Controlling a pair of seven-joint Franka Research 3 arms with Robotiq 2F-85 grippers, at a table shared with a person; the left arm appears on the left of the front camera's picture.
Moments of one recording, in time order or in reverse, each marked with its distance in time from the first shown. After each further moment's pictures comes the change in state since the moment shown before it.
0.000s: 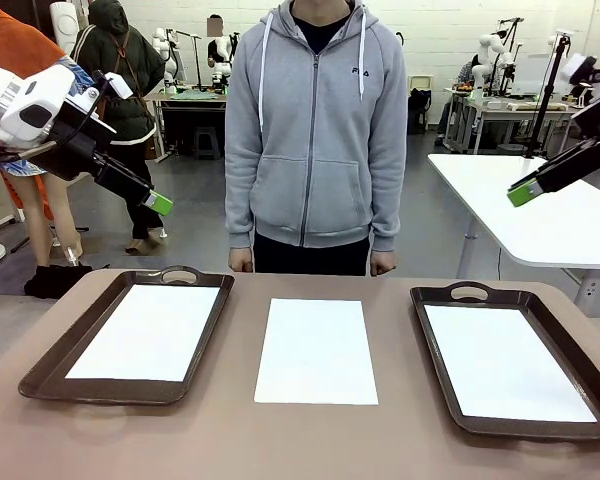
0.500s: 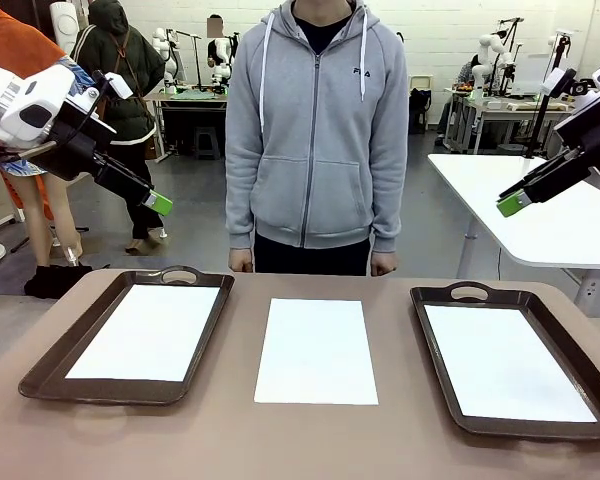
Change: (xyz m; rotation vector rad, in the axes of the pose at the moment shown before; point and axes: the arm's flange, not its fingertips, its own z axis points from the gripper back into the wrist) left arm 0.000 0.000 0.000 0.000 0.000 0.000; right arm 0.000 -0.007 -0.011 0.029 0.007 0.022
